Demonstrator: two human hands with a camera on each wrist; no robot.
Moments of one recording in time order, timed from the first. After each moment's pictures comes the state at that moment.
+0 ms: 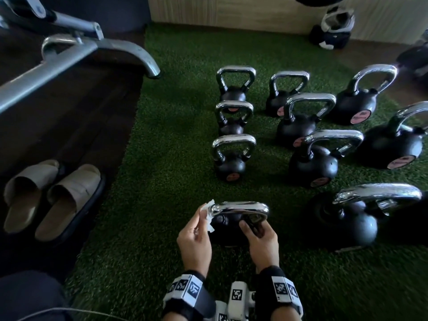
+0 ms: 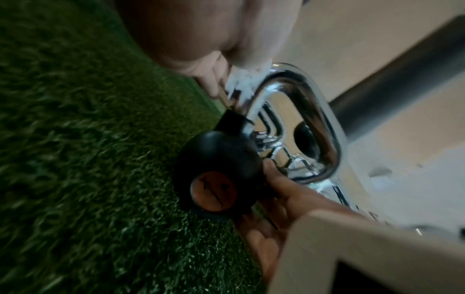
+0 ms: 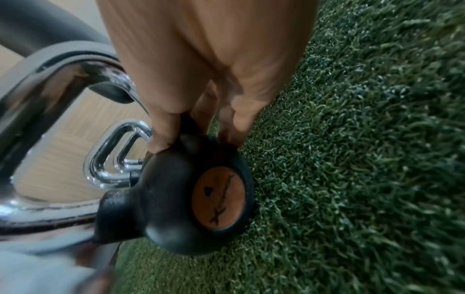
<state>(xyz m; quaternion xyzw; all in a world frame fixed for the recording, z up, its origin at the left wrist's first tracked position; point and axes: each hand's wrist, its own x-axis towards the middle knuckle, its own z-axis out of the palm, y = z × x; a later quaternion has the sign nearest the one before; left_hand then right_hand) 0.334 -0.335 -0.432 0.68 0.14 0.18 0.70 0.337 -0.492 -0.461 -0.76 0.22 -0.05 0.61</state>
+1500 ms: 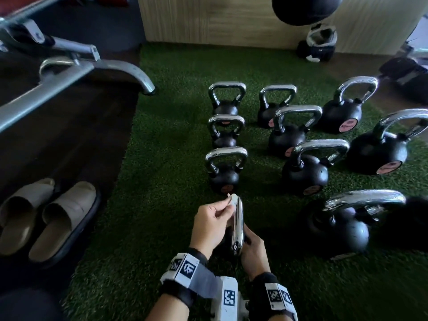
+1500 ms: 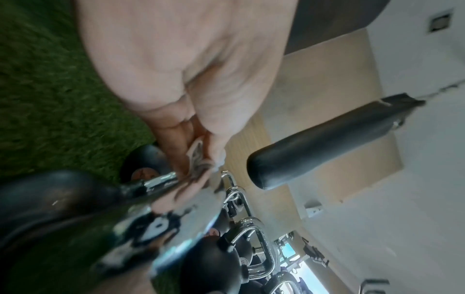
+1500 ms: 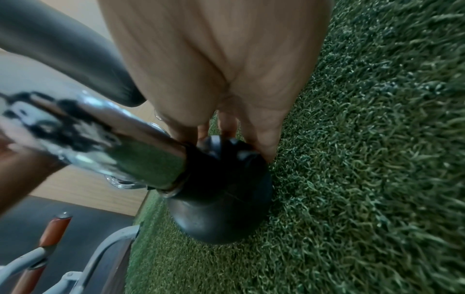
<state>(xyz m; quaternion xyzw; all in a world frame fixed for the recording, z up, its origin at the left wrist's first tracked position) 0.391 -0.354 -0.371 0.75 0.06 -0.06 0.66 0.360 -0.492 -0.503 -0.77 0.16 0.07 0.62</state>
